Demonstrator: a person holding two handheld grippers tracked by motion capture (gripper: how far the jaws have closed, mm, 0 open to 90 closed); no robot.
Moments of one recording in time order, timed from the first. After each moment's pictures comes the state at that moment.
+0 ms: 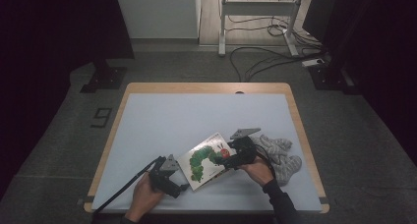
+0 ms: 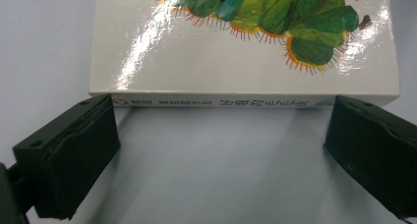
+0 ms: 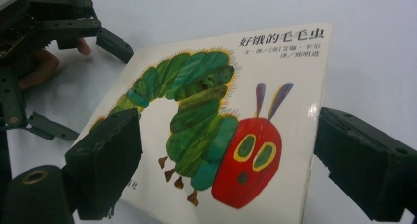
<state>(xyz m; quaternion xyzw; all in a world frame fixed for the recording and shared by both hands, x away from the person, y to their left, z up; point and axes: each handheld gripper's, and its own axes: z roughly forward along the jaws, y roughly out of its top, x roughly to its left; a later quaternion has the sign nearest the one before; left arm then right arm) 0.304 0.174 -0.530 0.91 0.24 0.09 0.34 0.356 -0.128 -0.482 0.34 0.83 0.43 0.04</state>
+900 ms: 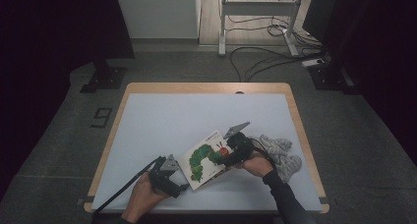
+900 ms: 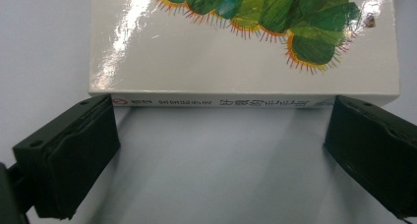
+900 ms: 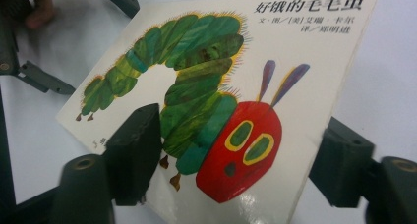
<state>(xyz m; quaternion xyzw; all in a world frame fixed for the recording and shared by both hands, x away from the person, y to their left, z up) 0.305 0.174 -0.529 0.91 0.24 0.09 0.34 0.370 -0.117 -0.471 0.27 0.90 0.35 0.02</state>
